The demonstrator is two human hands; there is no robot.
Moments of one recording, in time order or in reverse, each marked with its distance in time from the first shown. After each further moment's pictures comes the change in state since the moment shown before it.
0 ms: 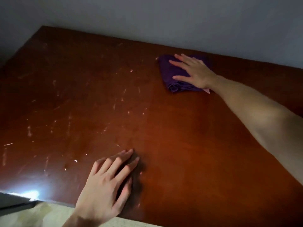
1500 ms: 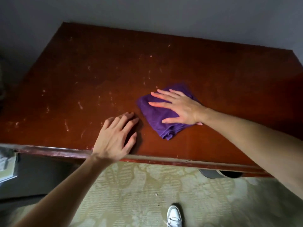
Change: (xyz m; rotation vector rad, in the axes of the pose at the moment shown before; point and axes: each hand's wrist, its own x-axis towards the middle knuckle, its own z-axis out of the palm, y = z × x) left_hand -0.046 -0.097 -0.043 0.190 0.054 0.091; right_hand -0.122 -0.247 0.054 -0.118 -0.019 -0.302
